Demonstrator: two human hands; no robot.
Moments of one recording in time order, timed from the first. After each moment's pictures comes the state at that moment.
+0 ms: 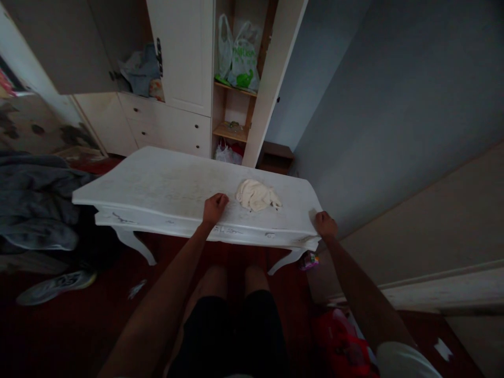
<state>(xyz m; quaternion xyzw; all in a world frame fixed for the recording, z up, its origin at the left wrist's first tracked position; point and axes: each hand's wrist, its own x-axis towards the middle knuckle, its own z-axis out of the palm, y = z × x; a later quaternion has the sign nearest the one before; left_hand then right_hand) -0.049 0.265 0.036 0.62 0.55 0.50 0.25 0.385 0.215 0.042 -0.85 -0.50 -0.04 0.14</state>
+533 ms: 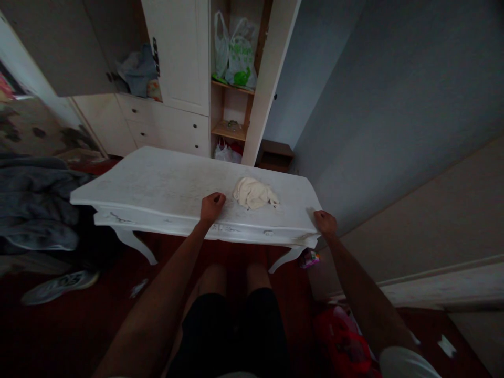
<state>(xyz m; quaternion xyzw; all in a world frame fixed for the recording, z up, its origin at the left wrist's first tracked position) -0.047 0.262 0.040 0.62 0.57 0.49 0.21 0.393 0.215 0.044 -0.84 -0.52 0.01 0.18</state>
